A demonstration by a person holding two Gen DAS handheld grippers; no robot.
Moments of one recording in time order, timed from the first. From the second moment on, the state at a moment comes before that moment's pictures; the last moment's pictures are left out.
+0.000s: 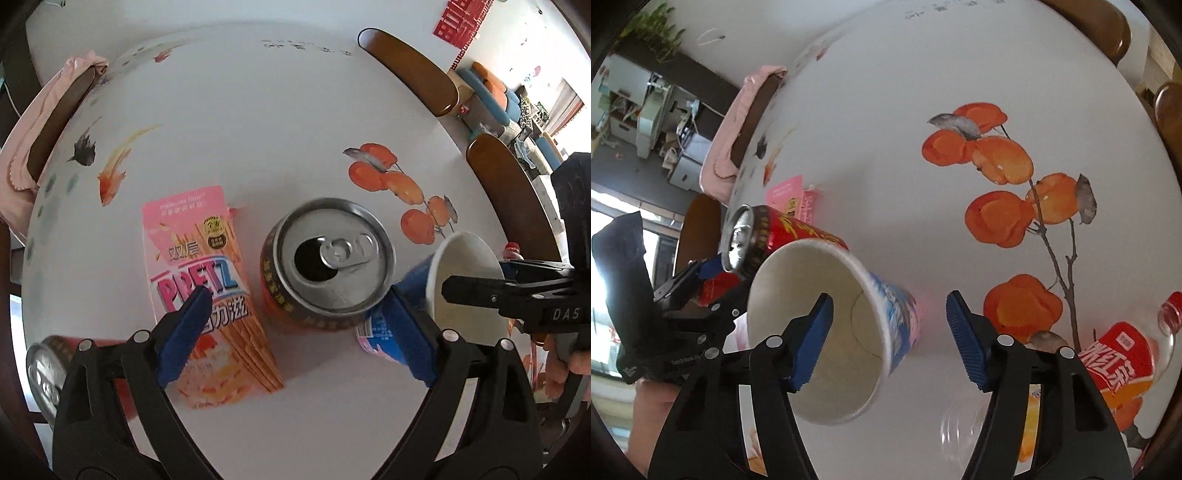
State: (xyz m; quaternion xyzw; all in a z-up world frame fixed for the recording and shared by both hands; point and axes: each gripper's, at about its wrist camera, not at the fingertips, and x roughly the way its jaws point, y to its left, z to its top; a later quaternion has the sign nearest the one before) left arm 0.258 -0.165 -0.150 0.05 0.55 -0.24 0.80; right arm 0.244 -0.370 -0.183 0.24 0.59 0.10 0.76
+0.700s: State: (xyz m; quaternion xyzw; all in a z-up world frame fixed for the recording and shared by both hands) left arm 0.278 -0.180 -0.159 0.01 0.52 -0.27 0.81; right arm 0.249 -0.379 -0.202 0.26 0.60 0.11 0.75
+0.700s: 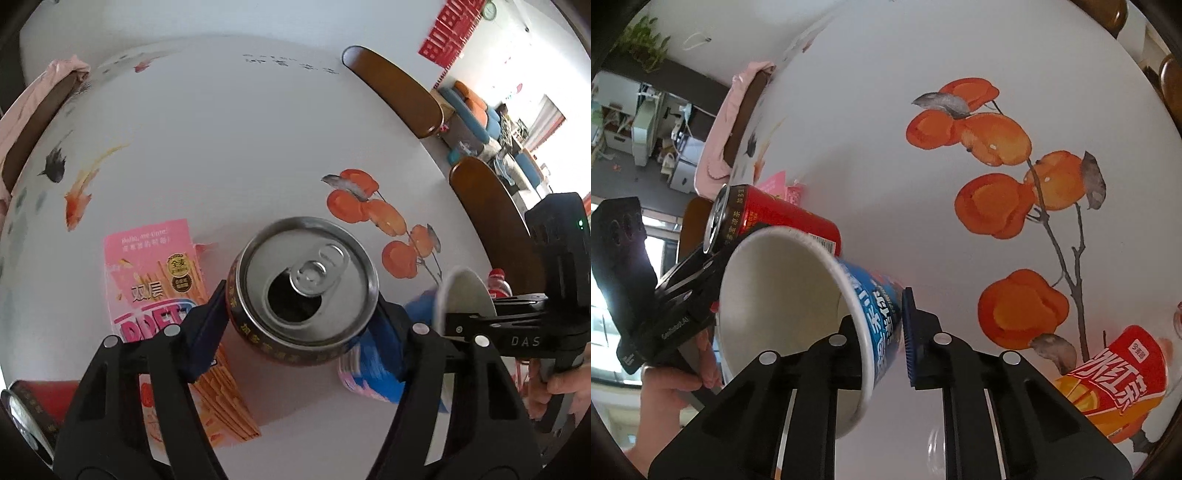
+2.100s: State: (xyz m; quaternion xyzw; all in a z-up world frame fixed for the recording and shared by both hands) left arm -0.146 0.333 -0.084 -0.20 0.45 0.19 0.85; right arm 0.058 0.188 -0.114 -0.02 0.60 0.52 0.60
